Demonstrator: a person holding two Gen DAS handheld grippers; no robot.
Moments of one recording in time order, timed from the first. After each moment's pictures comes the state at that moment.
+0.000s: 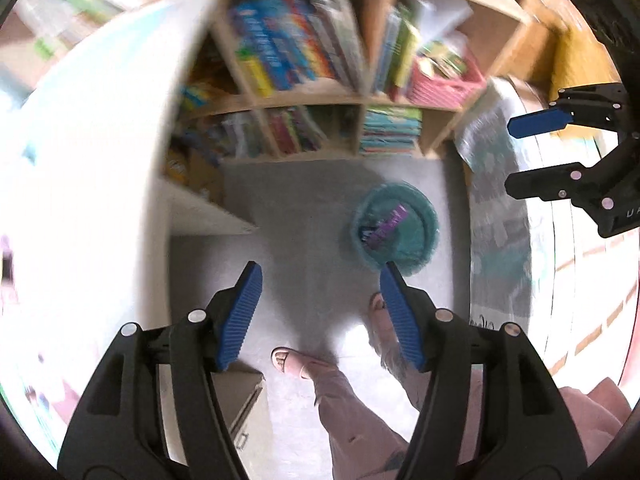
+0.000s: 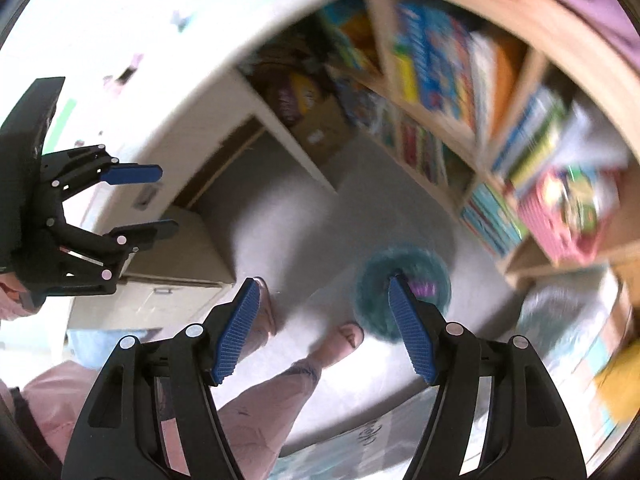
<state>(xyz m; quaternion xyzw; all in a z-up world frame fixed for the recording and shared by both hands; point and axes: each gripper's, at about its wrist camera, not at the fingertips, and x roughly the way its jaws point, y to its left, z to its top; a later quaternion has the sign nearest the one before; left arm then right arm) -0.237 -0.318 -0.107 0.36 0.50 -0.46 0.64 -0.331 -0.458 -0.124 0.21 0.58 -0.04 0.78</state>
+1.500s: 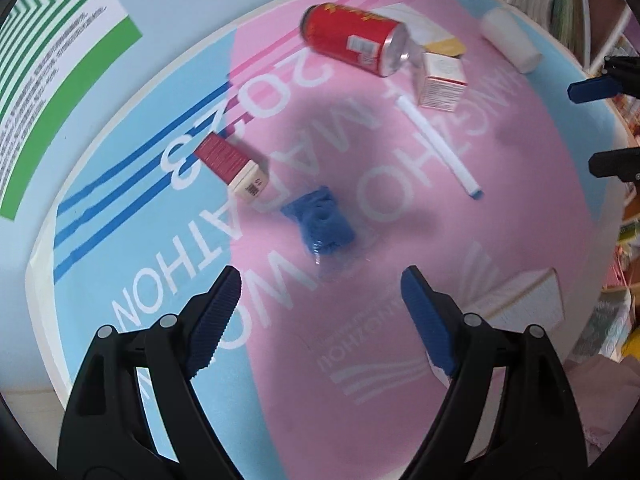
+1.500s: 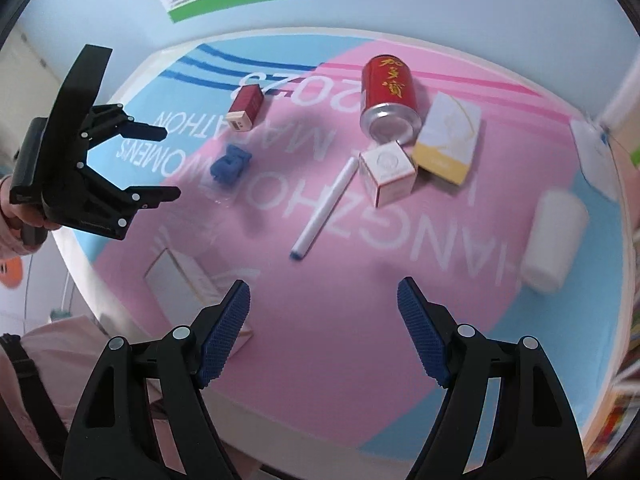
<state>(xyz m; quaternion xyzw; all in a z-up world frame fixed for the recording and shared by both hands) 0.032 0.062 -0.064 0.14 0.59 -0.11 0.79 0.094 -0.138 -0.047 -0.14 0.56 0.32 0.75</state>
